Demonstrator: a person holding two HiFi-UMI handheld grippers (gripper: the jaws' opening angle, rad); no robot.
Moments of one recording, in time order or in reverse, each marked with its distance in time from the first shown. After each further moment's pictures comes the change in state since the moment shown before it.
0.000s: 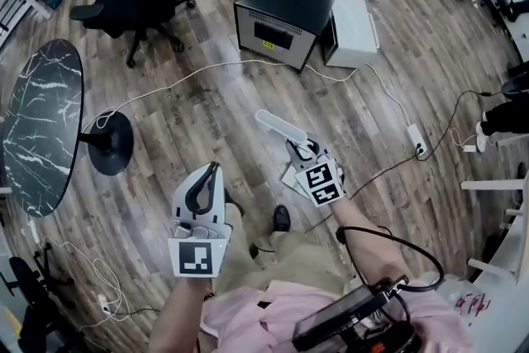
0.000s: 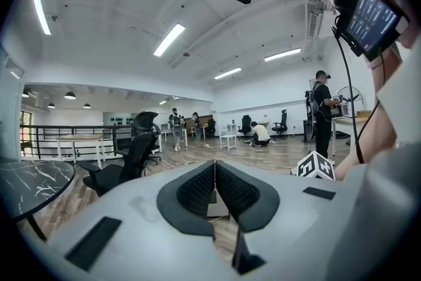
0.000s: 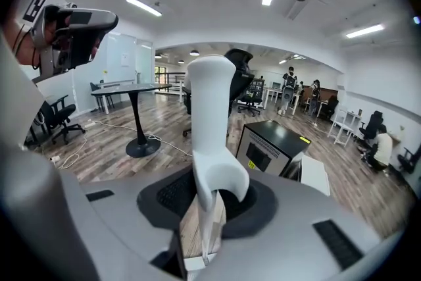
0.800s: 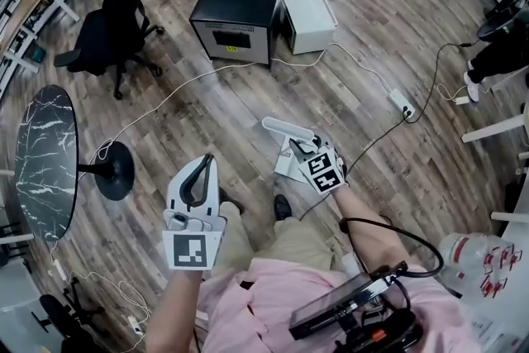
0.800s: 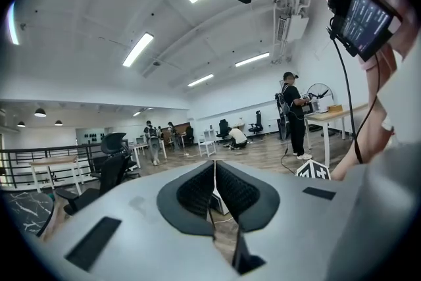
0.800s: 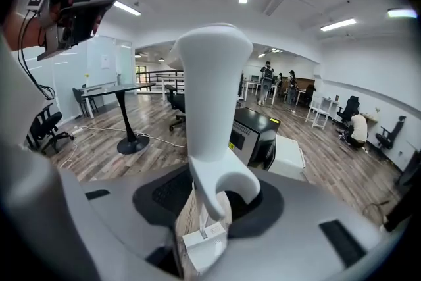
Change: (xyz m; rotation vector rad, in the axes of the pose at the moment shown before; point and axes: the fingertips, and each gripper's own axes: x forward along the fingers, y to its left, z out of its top) left arm -0.023 -0.118 0.064 0.143 -0.060 -0.192; right arm -0.116 -0.039 -0.090 0.123 0.040 -0.124
